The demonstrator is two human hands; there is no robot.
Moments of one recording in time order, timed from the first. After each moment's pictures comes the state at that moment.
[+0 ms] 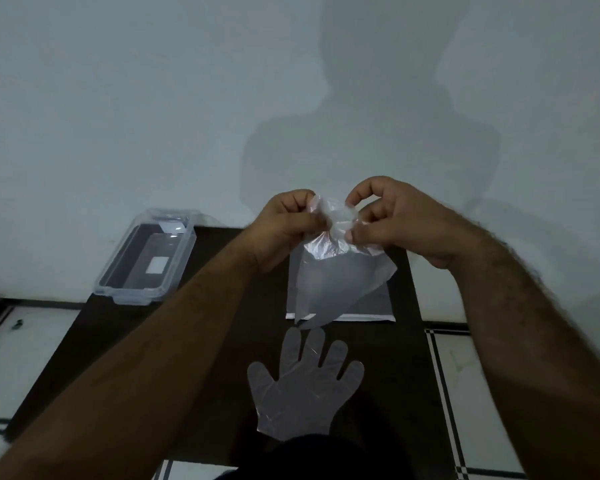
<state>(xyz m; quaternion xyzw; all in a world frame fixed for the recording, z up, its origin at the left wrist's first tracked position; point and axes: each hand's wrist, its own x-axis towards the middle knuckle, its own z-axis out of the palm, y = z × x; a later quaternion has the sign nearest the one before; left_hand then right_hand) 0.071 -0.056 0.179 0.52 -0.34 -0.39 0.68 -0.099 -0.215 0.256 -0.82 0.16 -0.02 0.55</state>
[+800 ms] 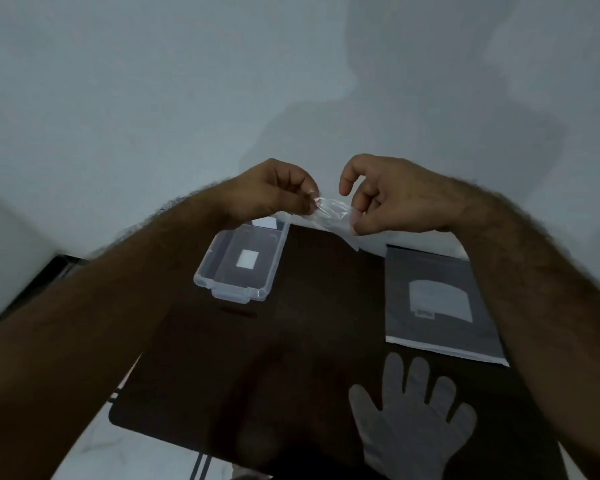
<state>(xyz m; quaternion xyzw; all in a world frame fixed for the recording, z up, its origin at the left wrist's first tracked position) 0.297 0.153 0.227 0.71 -0.44 -0.30 0.46 0.137 -0.052 0.286 -0.95 0.03 0.08 0.31</state>
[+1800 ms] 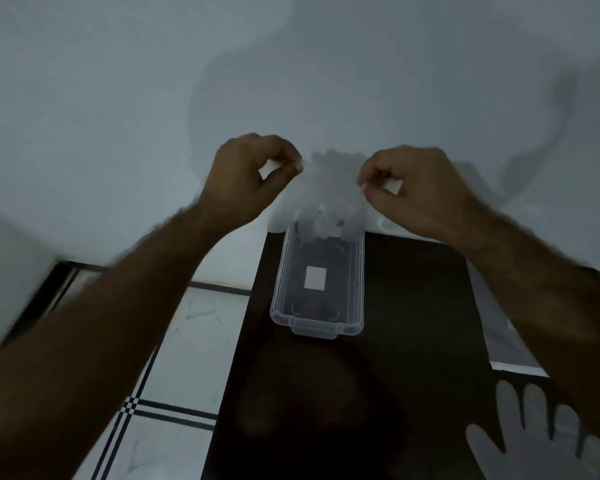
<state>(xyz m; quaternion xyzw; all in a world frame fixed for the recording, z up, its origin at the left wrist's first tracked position) 0.507 0.278 0.173 0.77 -0.49 0.13 0.38 0.337 0.047 0.202 -0.96 0.01 -0.17 0.24</state>
